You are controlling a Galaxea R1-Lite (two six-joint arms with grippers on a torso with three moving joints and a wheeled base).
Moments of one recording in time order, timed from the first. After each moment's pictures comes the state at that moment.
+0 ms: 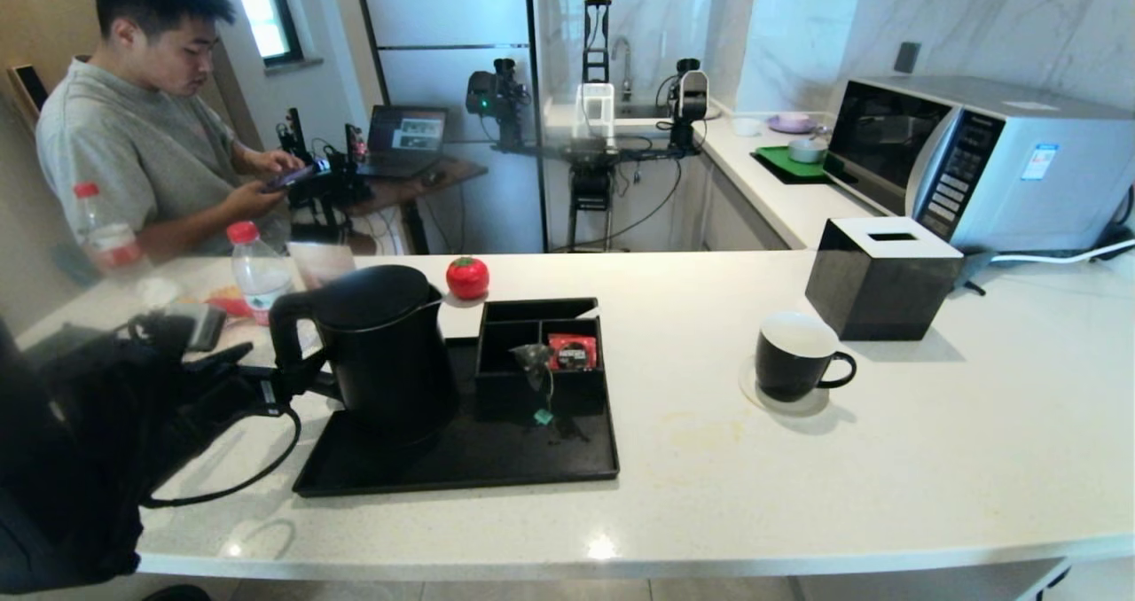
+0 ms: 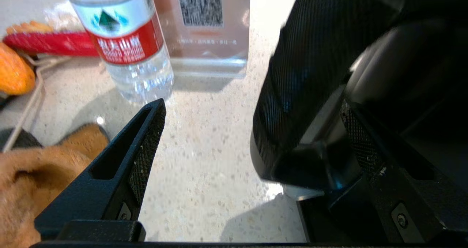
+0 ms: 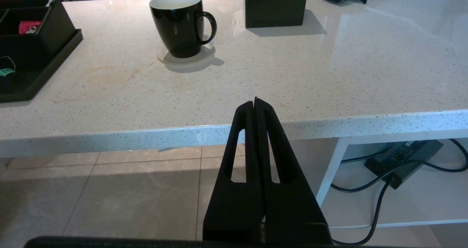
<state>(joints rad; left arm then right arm) 0.22 2.05 -0.37 -1.52 -0.28 0.03 0.00 0.00 0.00 0.00 -0.04 0.04</state>
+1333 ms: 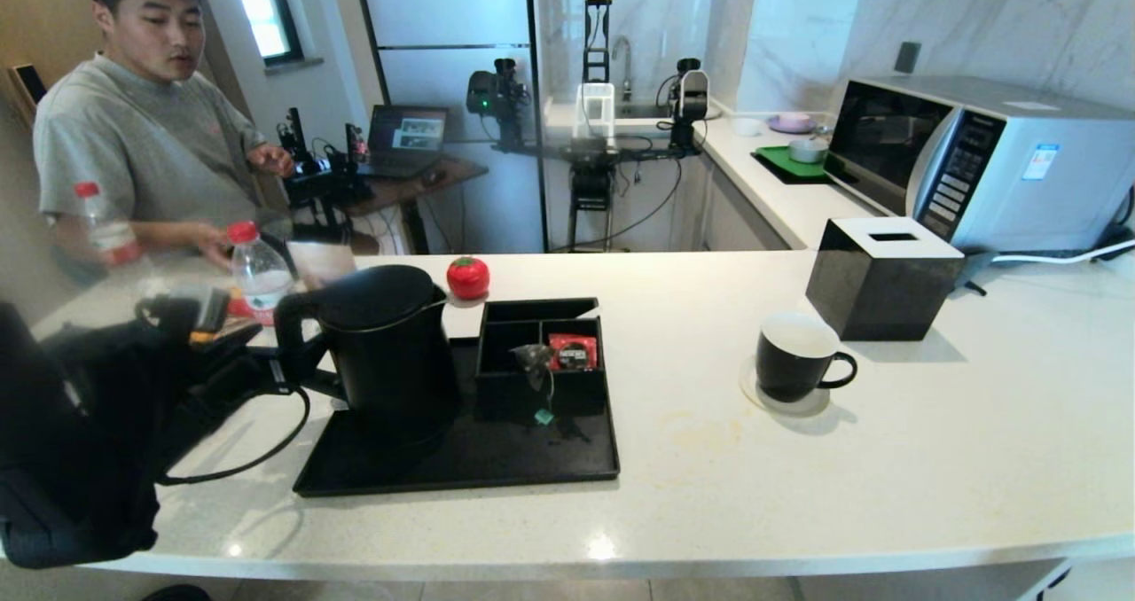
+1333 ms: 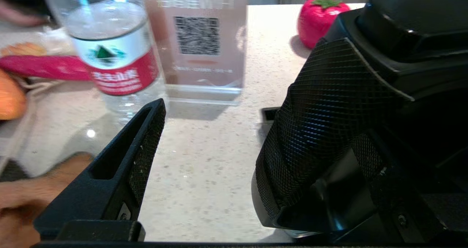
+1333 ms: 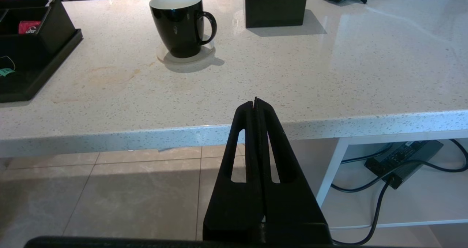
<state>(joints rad) 0.20 2.07 -0.45 -1.52 -0.28 -0.03 0.00 0.00 0.00 0.00 -0.04 0.04</state>
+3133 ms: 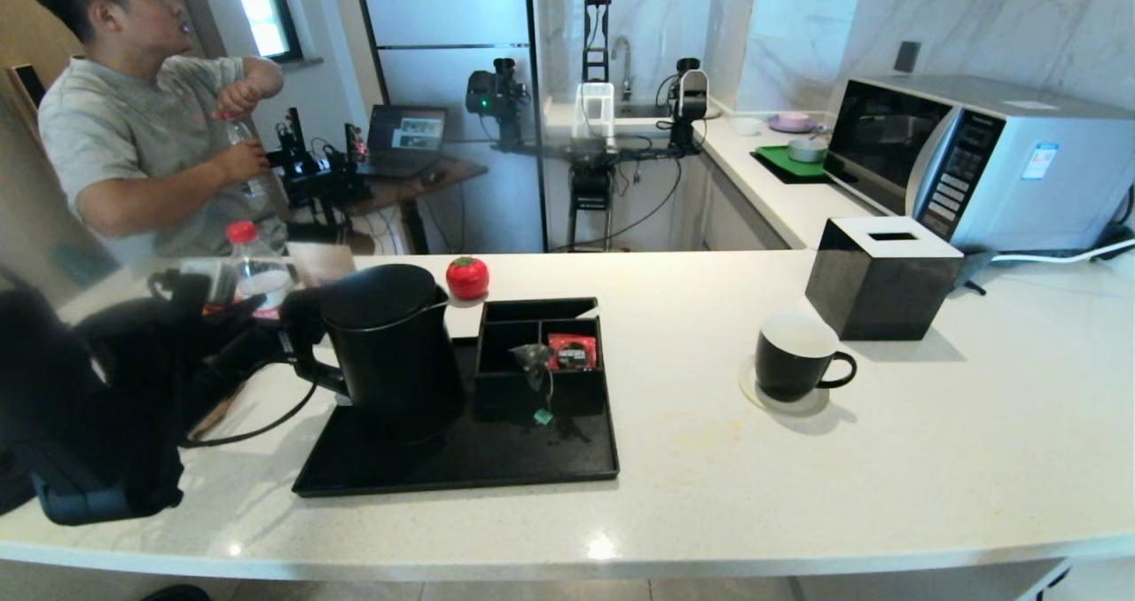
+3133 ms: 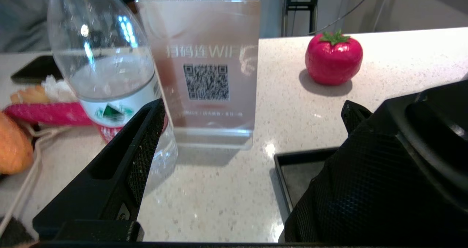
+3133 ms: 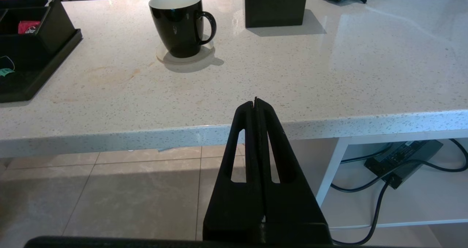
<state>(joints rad) 0.21 2.14 -0.61 -1.52 -0.27 -0.02 0.00 0.00 0.00 0.00 -0.04 0.04</state>
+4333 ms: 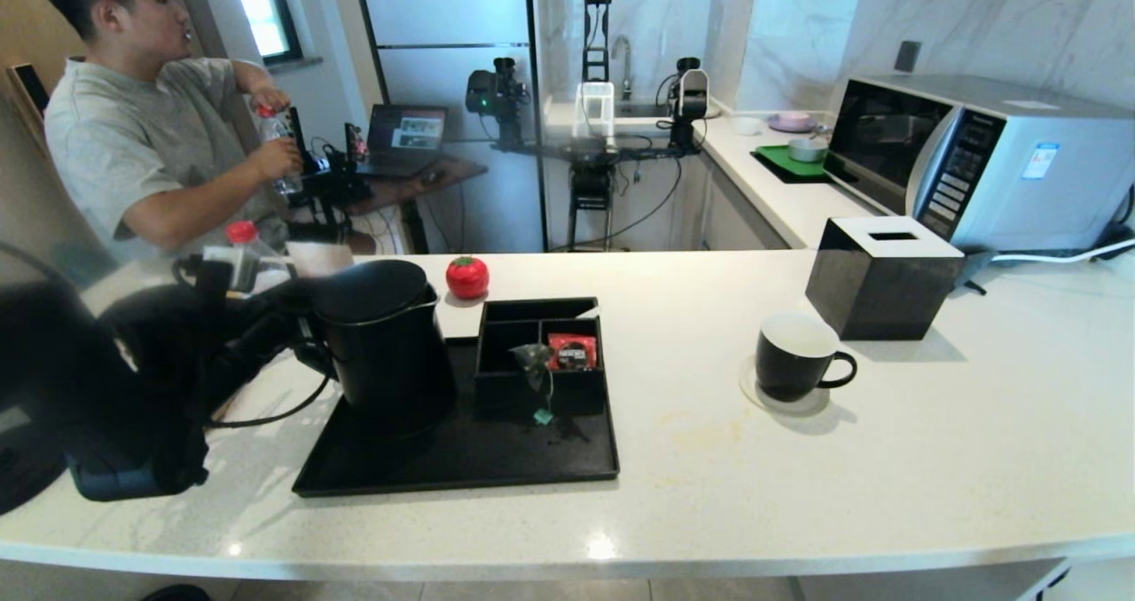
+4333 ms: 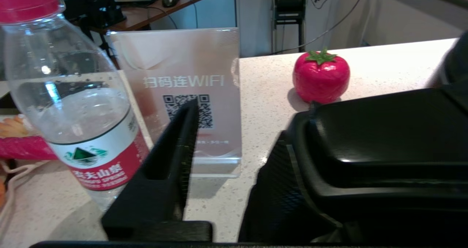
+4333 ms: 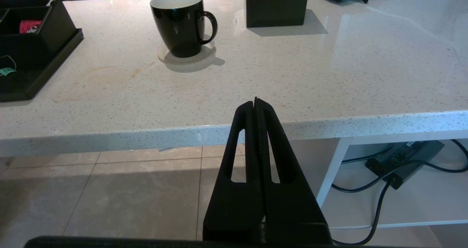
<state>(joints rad) 0.18 2.18 -0.70 -1.52 -0.27 -0.01 0.00 0.00 0.00 0.00 -0.04 0.04</state>
